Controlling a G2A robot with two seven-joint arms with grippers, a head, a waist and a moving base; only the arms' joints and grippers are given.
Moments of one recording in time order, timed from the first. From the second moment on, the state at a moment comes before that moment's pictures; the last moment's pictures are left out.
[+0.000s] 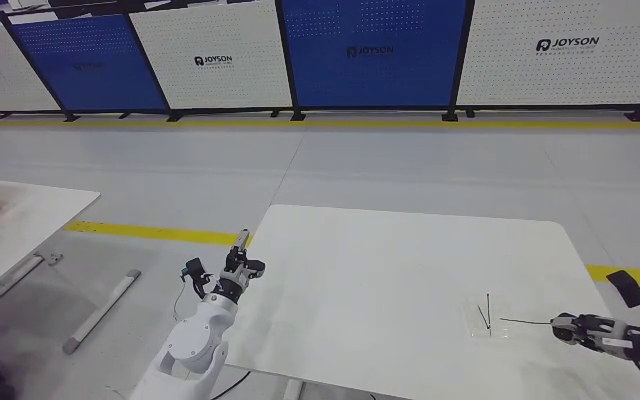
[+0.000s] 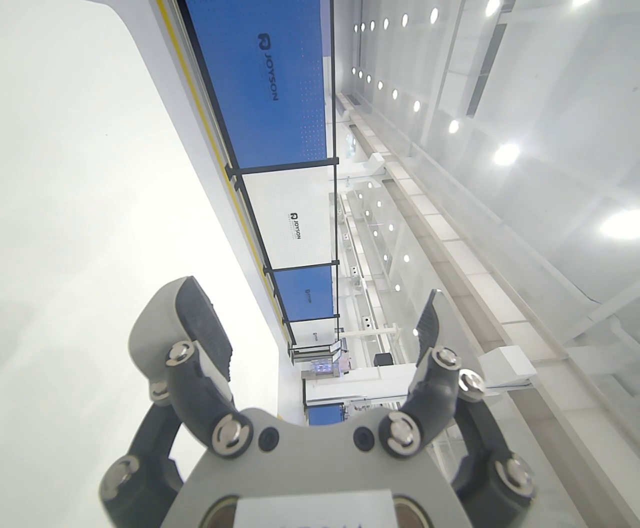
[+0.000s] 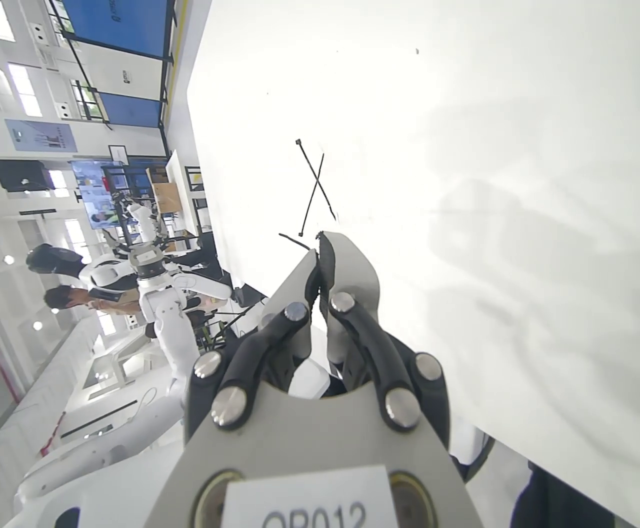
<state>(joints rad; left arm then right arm) 1.73 -1.15 -1.60 -1.80 -0.42 0.00 0.00 -1.34 -0.79 1.61 -1.48 -0.01 0.21 1.27</state>
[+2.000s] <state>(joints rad) 1.73 -1.15 -1.60 -1.80 -0.42 0.00 0.00 -1.23 -0.86 1.28 -1.59 -0.01 -0.29 1.03</state>
